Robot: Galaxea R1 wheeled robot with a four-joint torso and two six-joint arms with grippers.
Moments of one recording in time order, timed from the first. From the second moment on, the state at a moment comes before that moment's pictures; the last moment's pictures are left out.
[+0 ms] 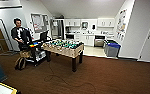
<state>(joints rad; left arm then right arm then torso) 1.38 2.76 -2.17 0.21 -0.03 -0.32 -1.47 2.89 -2.53 -0.33 0.05 0.44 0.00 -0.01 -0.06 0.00</state>
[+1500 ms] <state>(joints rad) 1.38 2.76 -2.17 0.21 -0.03 -0.32 -1.47 2.89 -2.53 -0.33 0.05 0.44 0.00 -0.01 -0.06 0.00</state>
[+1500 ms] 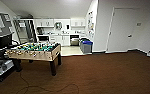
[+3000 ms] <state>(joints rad) 1.38 2.75 -2.17 0.21 -0.04 -0.32 -1.47 2.89 -2.53 -0.33 0.05 0.44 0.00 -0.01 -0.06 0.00</state>
